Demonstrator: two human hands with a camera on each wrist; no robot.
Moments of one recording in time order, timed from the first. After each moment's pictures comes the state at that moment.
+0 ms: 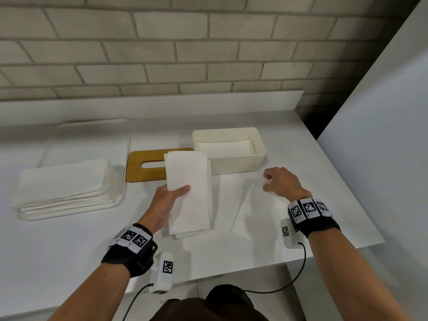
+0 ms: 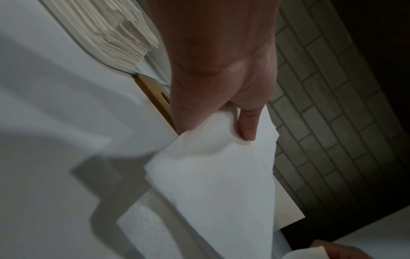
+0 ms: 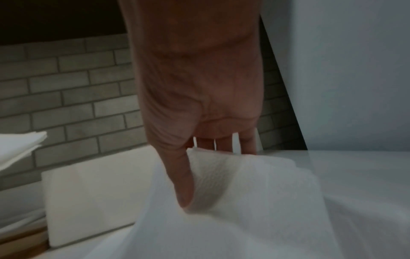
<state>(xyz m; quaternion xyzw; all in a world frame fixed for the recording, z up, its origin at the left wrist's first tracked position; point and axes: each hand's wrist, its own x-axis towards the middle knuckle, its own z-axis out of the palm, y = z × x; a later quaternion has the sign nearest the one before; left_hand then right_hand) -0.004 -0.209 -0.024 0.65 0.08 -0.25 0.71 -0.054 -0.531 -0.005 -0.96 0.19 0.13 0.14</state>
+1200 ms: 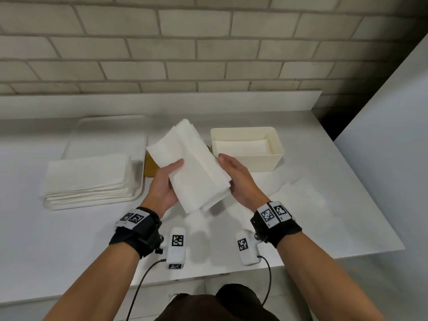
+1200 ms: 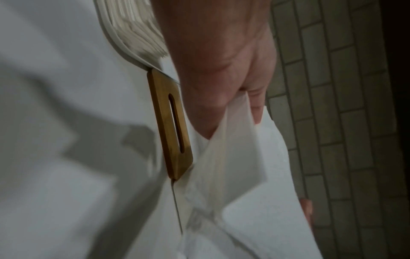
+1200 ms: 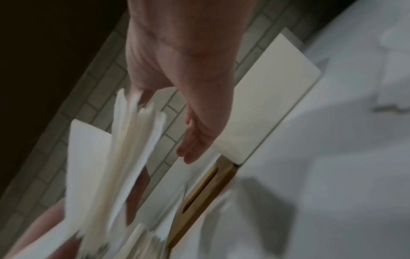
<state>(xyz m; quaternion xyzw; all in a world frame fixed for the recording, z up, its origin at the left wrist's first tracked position) 0.020 -0.181 0.011 0.39 0.08 -0.28 0.88 -0.026 -0.369 0.008 -0.58 0.17 0.05 0.80</state>
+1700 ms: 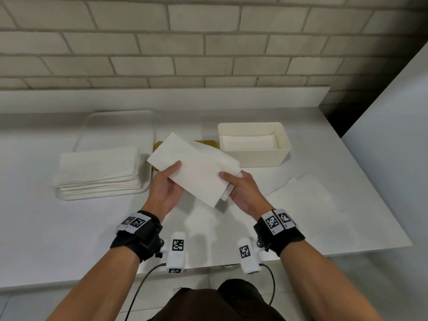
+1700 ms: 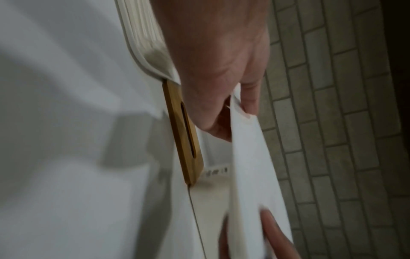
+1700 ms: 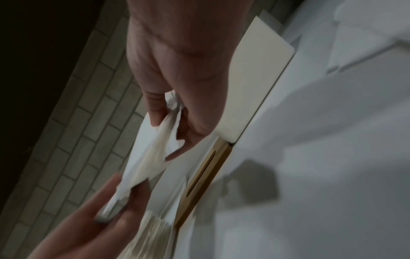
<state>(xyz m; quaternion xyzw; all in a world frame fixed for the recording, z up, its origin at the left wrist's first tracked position) 0.008 -0.157 -0.009 0.37 0.08 -0.21 0.90 -0.048 -0.353 -0.011 -0.47 0.19 0.06 0.86</state>
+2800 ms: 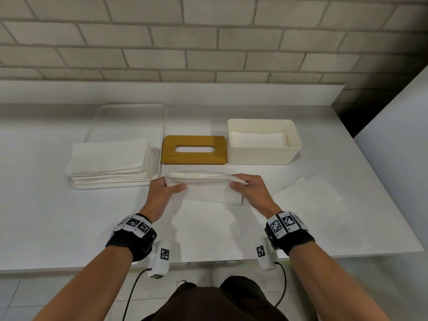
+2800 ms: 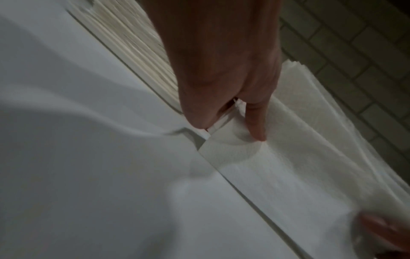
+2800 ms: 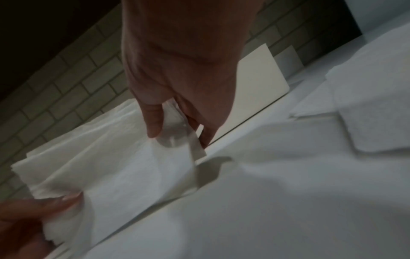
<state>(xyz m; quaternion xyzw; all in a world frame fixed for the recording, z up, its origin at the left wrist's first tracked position) -0.005 -0.113 -0.049 0.68 0.08 -0.15 0.71 -0.057 -0.369 -0.041 -0.75 0.11 0.03 0.66</state>
